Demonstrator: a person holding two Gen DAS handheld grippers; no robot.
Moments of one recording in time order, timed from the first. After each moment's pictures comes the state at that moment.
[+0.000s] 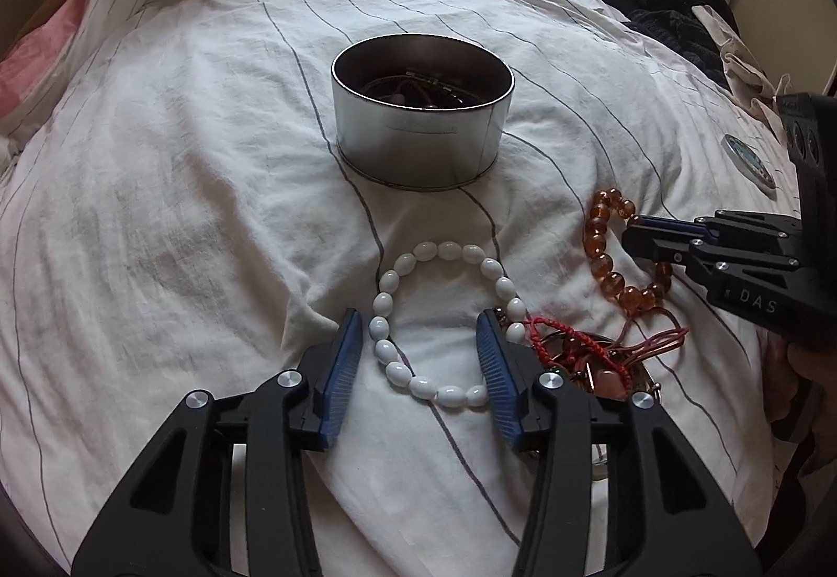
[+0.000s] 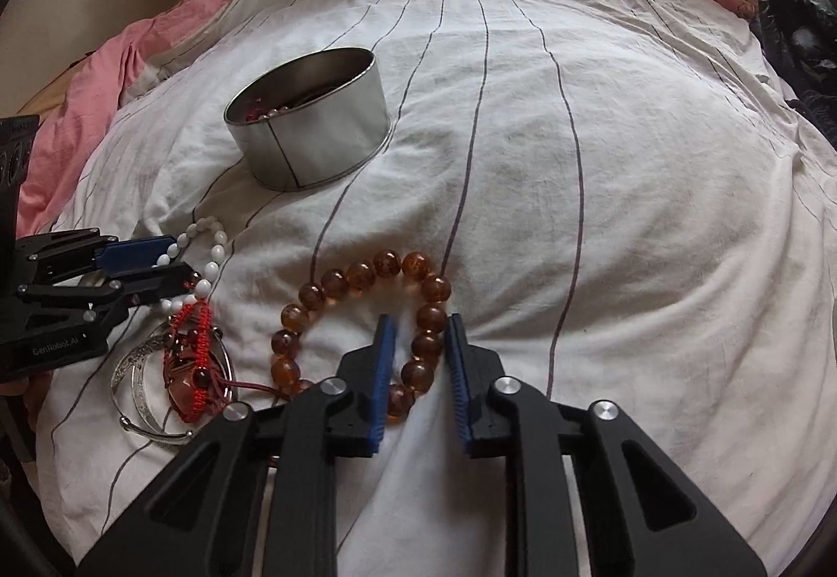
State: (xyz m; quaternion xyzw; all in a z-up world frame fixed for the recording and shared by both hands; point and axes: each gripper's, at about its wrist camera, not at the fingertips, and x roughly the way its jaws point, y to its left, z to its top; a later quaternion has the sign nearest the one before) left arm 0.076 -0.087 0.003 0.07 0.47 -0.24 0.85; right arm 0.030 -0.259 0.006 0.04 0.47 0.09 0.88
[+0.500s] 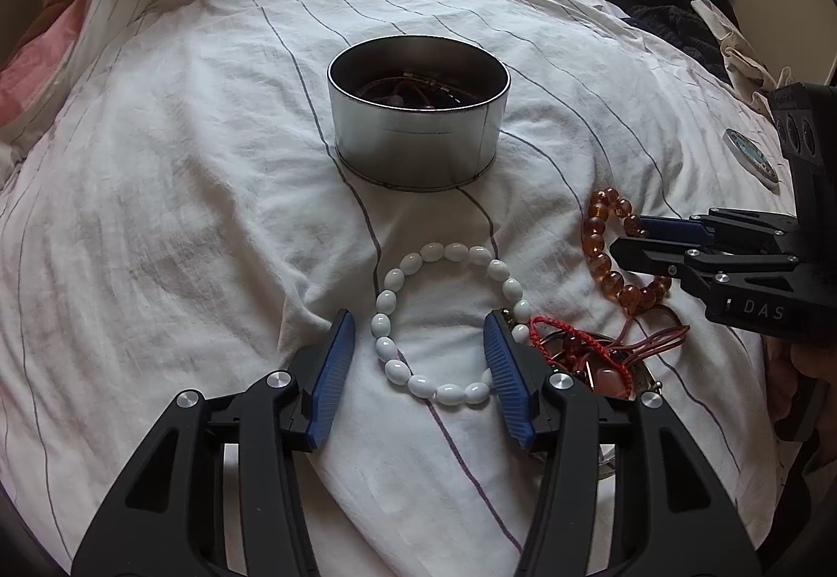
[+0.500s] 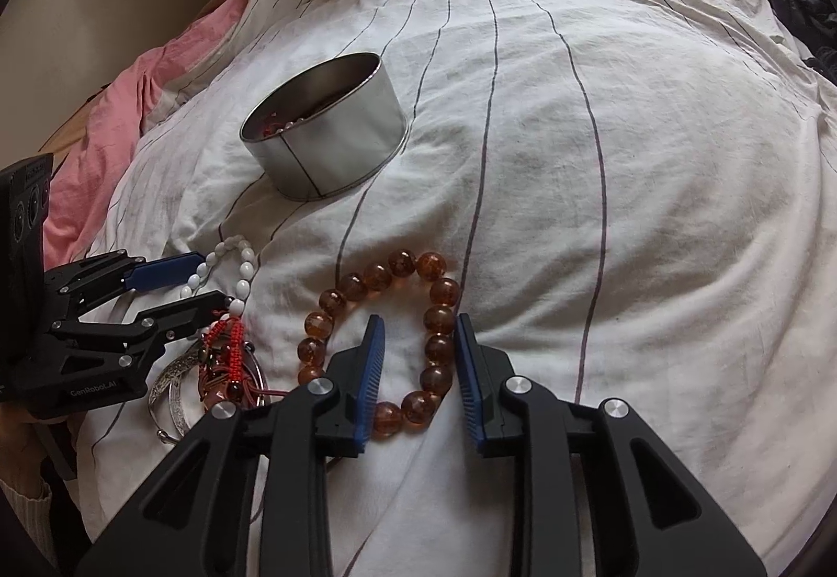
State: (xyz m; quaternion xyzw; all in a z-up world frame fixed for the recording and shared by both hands) left arm 0.074 -0.088 0.004 0.07 0.47 -0.23 0.85; right arm 0.033 -0.258 0.003 0.07 0.47 0.11 0.87
